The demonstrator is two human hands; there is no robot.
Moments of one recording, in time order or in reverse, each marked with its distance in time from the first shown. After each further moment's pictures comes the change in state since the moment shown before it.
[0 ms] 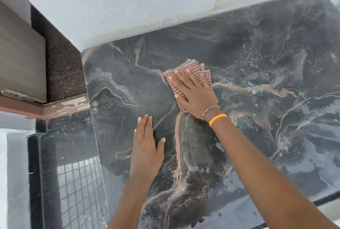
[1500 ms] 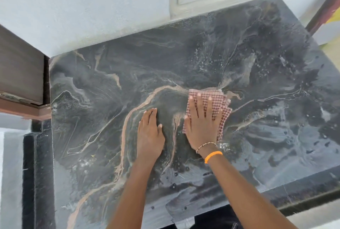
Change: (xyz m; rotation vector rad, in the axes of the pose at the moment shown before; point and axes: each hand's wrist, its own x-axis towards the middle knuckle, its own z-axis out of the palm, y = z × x) left_hand 0.013 0.136 0.099 0.006 0.045 -0.024; right_hand -0.141 0.098 0.002 0.109 0.018 0.435
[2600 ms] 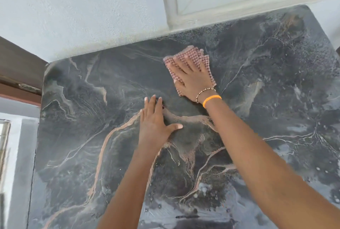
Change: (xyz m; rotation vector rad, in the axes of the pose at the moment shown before) left_hand 0.091 0.084 0.022 0.173 -0.016 -0.094; right_hand 0.225 0.030 -0.050 -0.105 -0.066 -0.584
